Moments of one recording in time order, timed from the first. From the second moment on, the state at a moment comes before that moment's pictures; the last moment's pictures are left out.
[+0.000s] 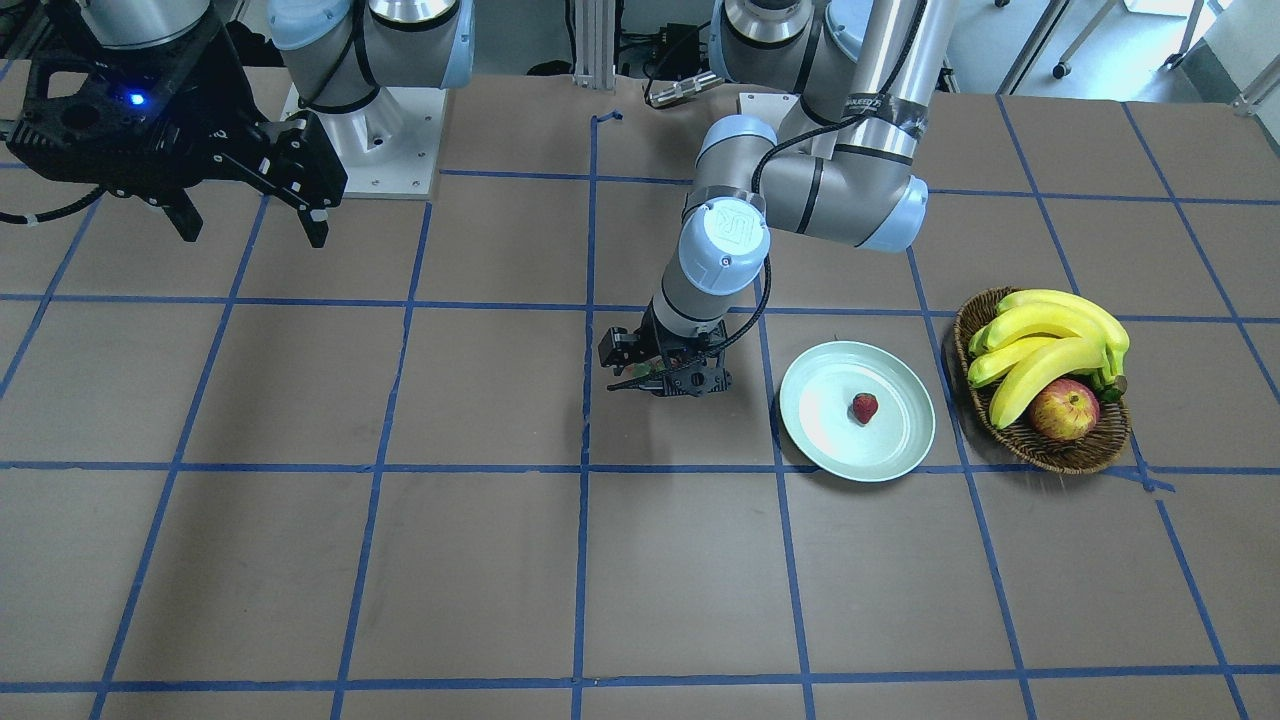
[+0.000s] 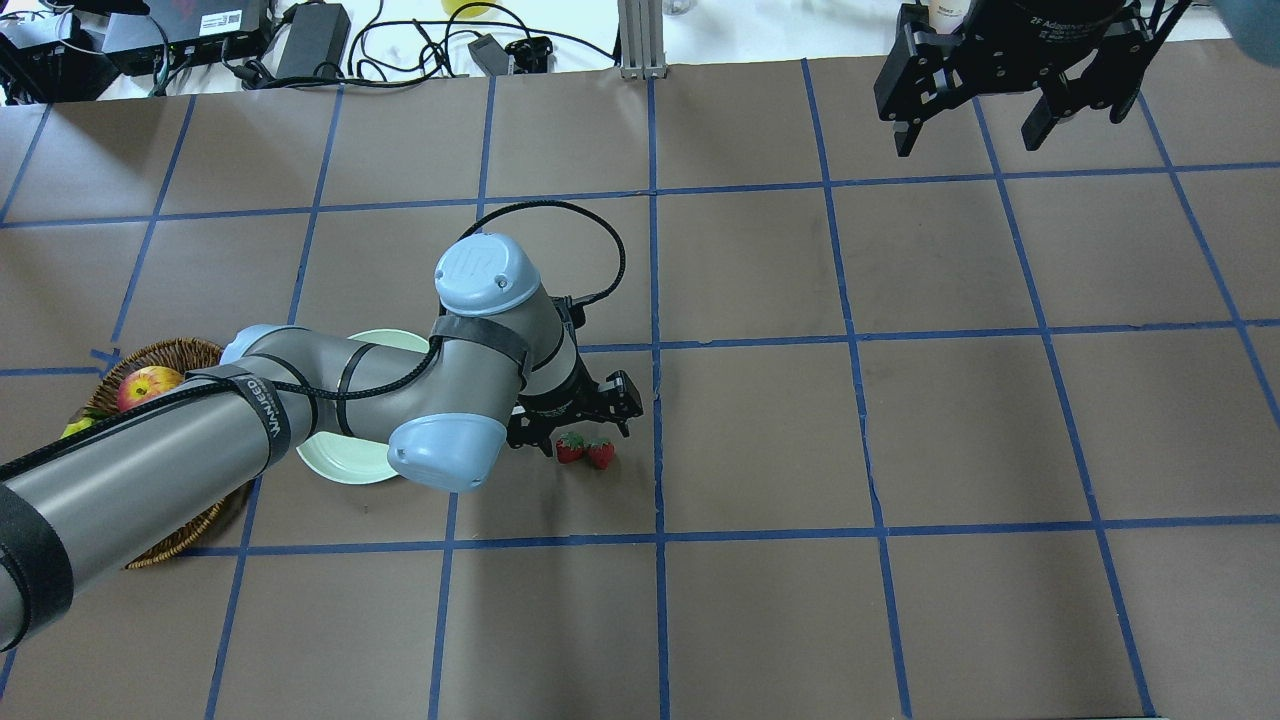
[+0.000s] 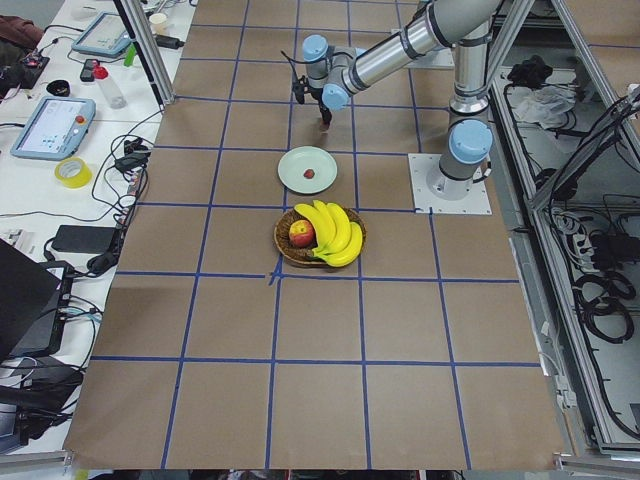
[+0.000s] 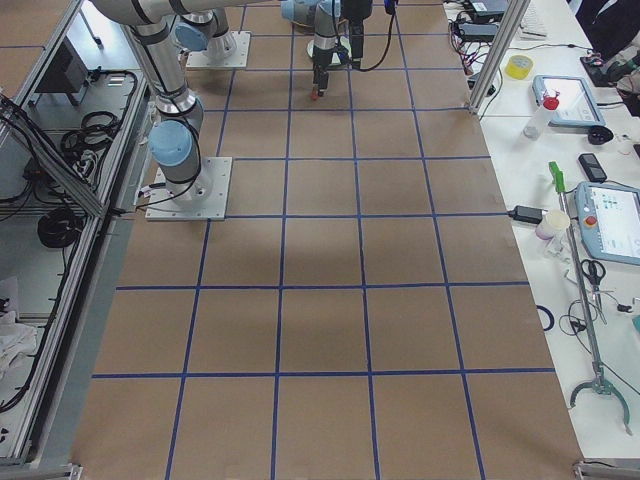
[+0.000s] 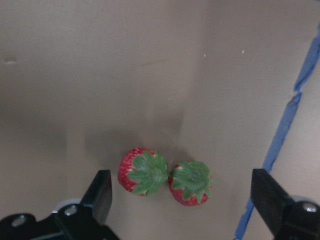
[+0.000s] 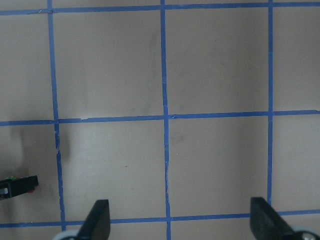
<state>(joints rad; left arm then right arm) -1.82 -1.89 -2.05 -0.87 1.39 -0.41 1.58 -1.54 1.40 -1.51 -1.59 0.05</state>
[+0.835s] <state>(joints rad) -1.83 -1.89 -2.05 -0.87 1.40 -0.40 1.59 -1.54 1.43 -1.51 -1.58 0.07</state>
